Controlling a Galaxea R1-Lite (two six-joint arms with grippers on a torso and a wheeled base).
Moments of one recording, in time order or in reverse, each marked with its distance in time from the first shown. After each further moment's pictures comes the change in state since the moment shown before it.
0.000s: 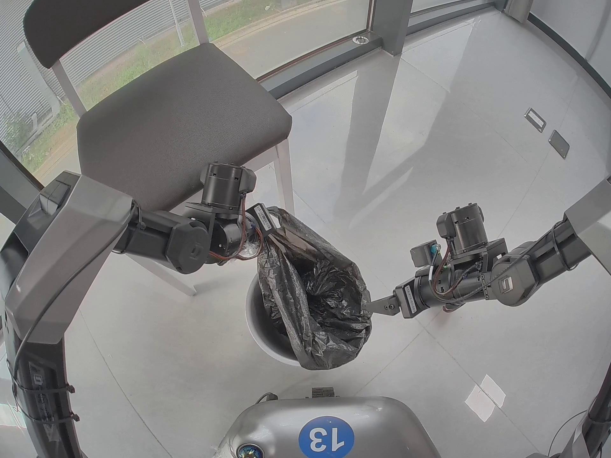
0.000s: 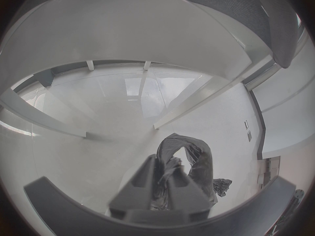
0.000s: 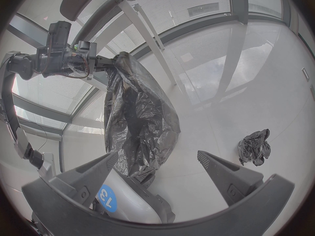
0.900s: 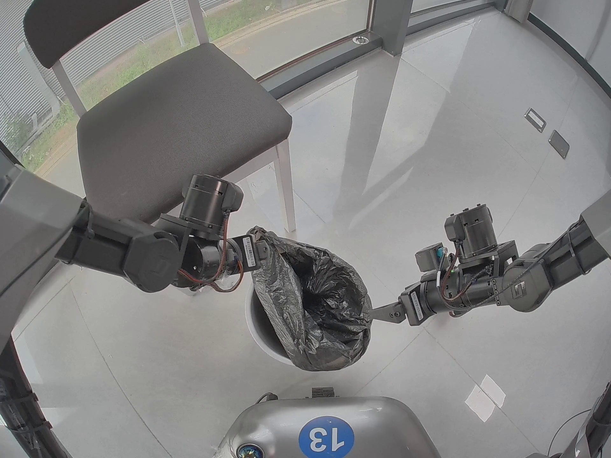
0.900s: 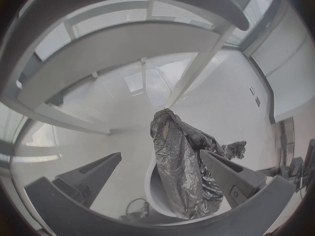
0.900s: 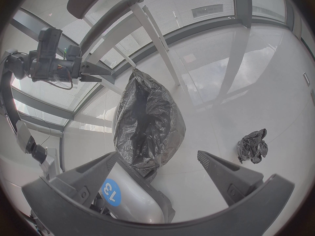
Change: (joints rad) left arm -0.039 -0.207 0.255 0.123 0.041 0.209; right arm 0.019 -0.071 0.067 0.003 -0.001 -0.021
